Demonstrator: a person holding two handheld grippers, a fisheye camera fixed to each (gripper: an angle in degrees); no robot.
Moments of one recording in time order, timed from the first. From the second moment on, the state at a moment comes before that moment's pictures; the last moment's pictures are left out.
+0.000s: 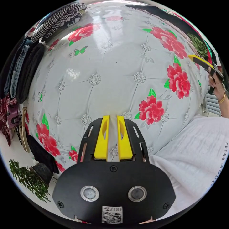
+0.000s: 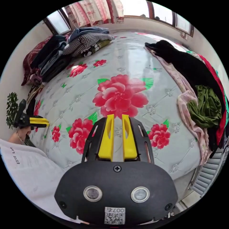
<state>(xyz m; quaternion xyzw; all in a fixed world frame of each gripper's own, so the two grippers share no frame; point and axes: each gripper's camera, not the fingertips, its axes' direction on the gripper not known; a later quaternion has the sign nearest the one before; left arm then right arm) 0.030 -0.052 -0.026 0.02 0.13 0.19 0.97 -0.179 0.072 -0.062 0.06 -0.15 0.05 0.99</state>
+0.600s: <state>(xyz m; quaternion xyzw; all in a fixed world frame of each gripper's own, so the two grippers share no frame) -0.003 -0.029 -0.013 0.02 0.11 0.08 0.99 0.010 0.060 0.039 0.01 -0.13 0.23 0.97</state>
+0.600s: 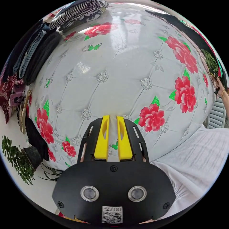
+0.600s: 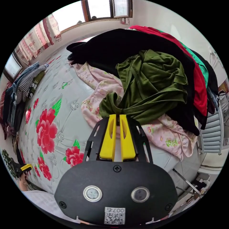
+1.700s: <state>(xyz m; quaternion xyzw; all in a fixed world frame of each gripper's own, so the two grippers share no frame) -0.136 0.295 0.122 0.28 0.27 -0.14 0.91 -0.224 0.121 -0.159 0.12 -0.45 -0.37 0.80</state>
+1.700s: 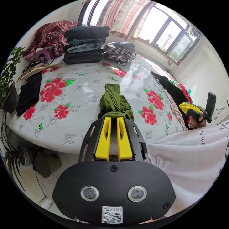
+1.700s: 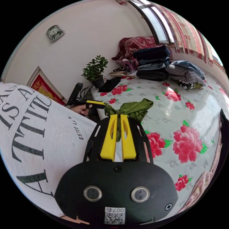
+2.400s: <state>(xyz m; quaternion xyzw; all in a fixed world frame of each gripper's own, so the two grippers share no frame) -0.162 0.196 0.116 0.38 0.28 0.07 0.88 -0.162 0.110 -0.165 0.18 -0.43 -0.24 0.85</state>
